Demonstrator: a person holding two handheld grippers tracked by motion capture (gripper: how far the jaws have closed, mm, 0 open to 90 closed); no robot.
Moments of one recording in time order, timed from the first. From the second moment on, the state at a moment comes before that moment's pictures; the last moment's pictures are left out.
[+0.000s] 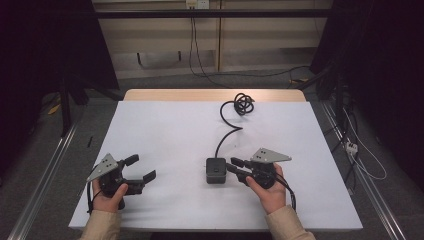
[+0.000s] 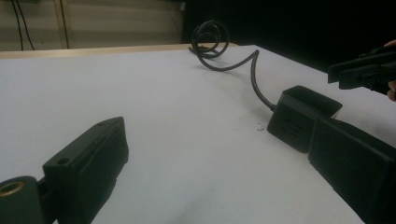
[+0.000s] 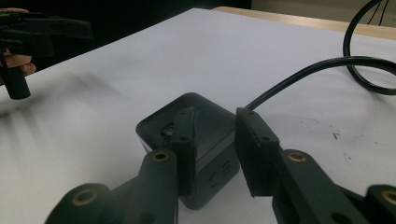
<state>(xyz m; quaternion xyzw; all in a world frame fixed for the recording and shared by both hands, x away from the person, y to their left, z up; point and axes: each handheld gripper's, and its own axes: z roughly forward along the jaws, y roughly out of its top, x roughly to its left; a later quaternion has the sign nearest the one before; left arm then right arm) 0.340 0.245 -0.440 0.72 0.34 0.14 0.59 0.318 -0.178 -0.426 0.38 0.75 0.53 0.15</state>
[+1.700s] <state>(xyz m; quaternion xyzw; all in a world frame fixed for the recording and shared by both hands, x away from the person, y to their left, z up) 0.340 0.246 -0.439 0.72 0.34 0.14 0.59 0.329 -0.157 -0.425 0.36 0.76 0.53 0.13</state>
